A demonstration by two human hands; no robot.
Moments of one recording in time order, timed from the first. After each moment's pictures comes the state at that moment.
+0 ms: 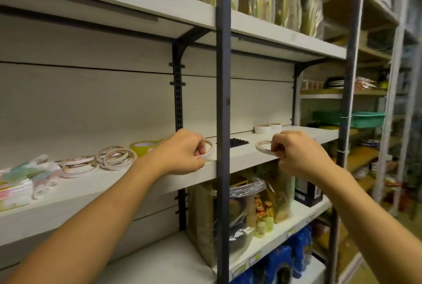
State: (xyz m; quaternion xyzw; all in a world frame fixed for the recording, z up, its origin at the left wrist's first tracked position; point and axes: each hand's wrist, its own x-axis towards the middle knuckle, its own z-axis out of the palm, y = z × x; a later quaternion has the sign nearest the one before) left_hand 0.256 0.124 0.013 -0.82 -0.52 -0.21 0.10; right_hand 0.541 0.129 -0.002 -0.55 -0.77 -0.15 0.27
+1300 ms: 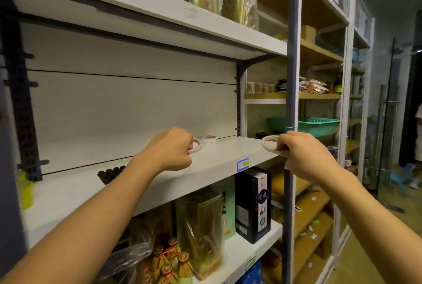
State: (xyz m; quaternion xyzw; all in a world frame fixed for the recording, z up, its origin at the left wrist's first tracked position) left_hand 0.567 0.423 0.022 -0.80 -0.54 -0.18 0.18; right_hand 0.878 0.372 0.000 -0.61 -0.72 -0.20 0.28
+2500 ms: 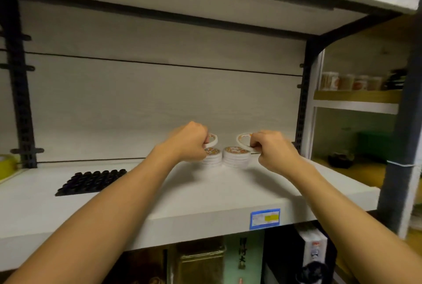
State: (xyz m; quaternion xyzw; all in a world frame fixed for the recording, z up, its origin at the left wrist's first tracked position) left_hand 0.615 0.657 0.023 -0.70 -0.68 -0.16 0.17; right_hand 0.853 0.748 0.001 -0.34 -0.88 -0.13 0.31
